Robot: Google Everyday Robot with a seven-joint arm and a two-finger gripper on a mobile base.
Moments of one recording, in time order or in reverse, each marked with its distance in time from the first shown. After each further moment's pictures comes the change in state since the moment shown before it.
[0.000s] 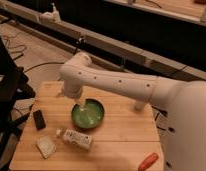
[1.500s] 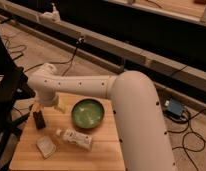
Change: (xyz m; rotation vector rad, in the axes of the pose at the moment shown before) arm -0.026 -0.051 0.106 -0.124 -0.097 -0.202
